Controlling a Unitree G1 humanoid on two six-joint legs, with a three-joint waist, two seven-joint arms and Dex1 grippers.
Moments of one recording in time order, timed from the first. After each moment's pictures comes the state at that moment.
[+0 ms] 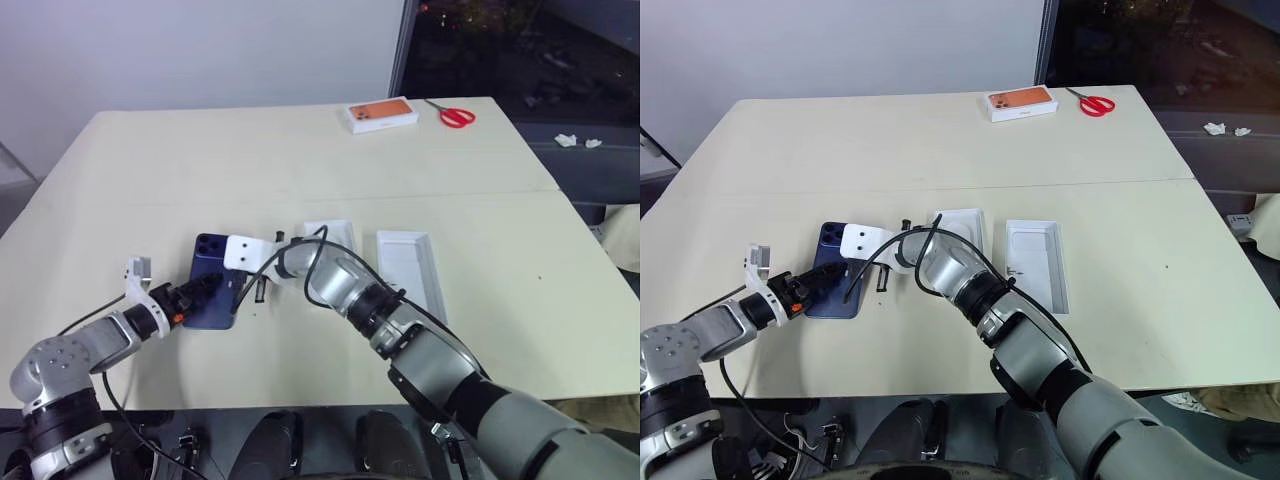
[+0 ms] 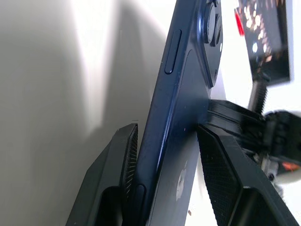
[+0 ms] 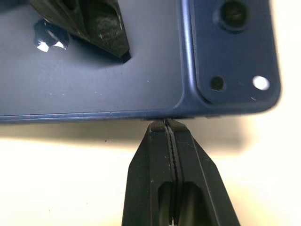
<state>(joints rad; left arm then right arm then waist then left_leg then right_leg) -0.22 0.40 0.66 0.06 -0.98 1.32 -0.37 -0.96 0.11 0.55 0.73 -0.31 0.24 0.70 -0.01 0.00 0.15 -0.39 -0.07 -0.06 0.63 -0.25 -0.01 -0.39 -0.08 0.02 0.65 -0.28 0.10</state>
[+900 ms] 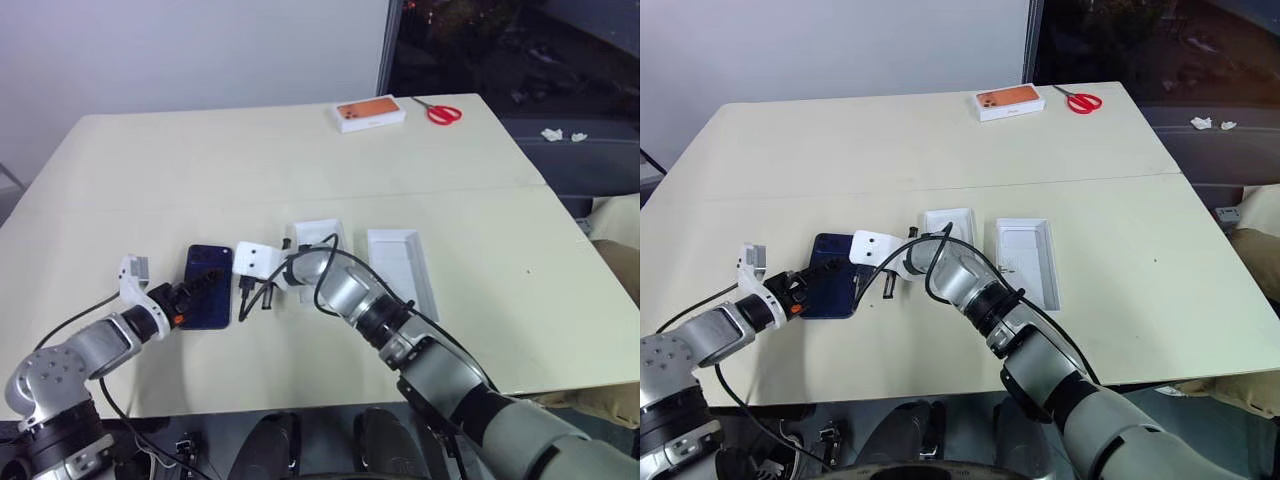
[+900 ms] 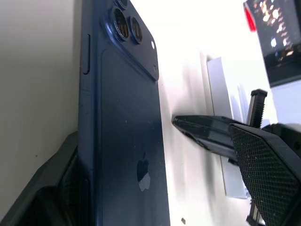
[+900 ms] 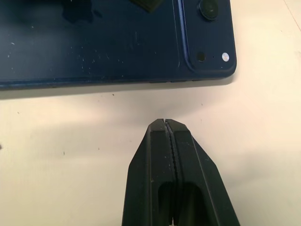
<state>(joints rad) -0.16 0.41 0.66 -0.09 -1.06 1.32 -0.24 -0.88 0.07 0.55 0.62 -0.31 0.28 0.73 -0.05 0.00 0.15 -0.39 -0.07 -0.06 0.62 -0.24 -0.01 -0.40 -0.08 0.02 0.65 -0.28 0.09</state>
